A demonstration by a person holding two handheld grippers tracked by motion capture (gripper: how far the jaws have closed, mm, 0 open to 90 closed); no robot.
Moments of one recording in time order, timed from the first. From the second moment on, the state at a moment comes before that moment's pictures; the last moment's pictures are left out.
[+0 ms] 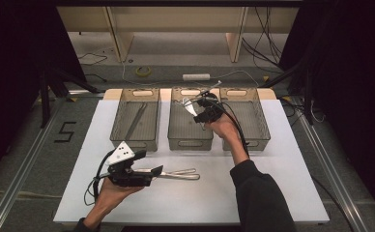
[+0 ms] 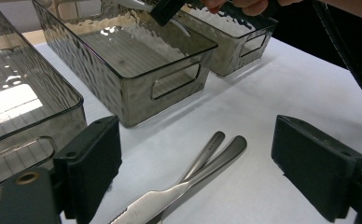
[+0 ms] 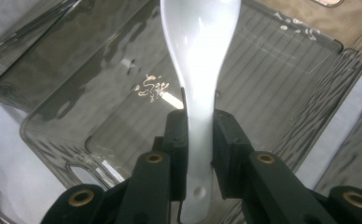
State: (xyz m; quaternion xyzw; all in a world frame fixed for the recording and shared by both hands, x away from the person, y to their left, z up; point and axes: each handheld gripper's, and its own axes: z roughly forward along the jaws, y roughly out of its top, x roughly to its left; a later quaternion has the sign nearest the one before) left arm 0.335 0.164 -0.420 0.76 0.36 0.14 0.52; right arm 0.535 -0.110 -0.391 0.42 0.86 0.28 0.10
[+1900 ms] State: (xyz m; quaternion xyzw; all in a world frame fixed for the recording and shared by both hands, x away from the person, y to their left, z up) left arm 0.341 0.158 -0.425 0.79 0.36 0.11 0.48; right arm 0.398 -0.184 -0.388 0.36 0.83 0.41 0.12
